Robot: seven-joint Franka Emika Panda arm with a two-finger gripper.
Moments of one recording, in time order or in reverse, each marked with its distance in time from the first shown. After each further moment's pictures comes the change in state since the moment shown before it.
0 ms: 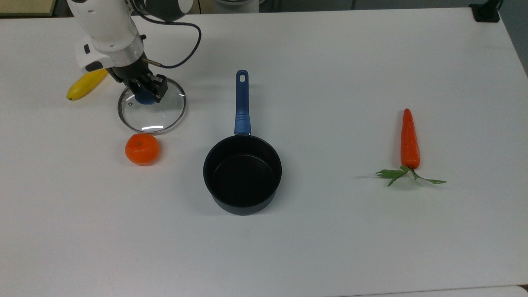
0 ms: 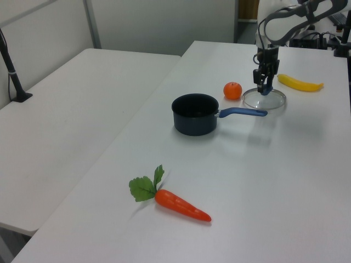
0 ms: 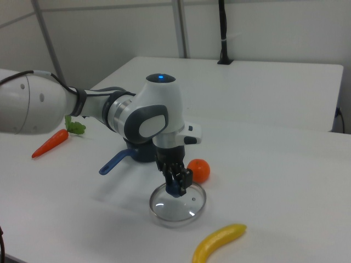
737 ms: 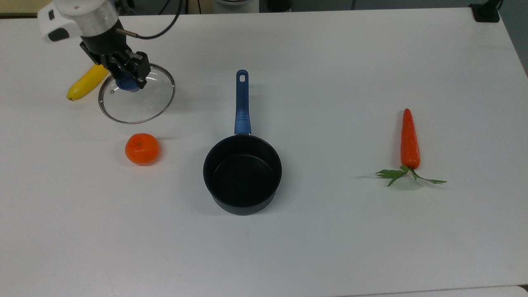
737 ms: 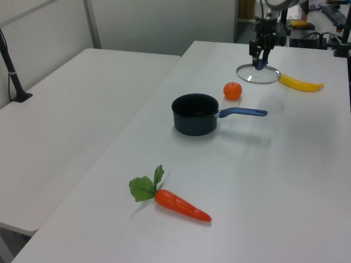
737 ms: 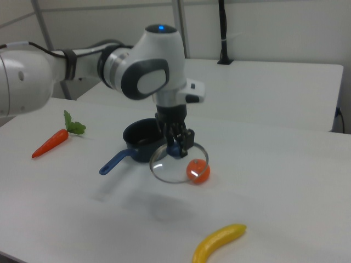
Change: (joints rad) arm -0.017 -0.031 -0.008 0.237 0.061 -0.209 0.018
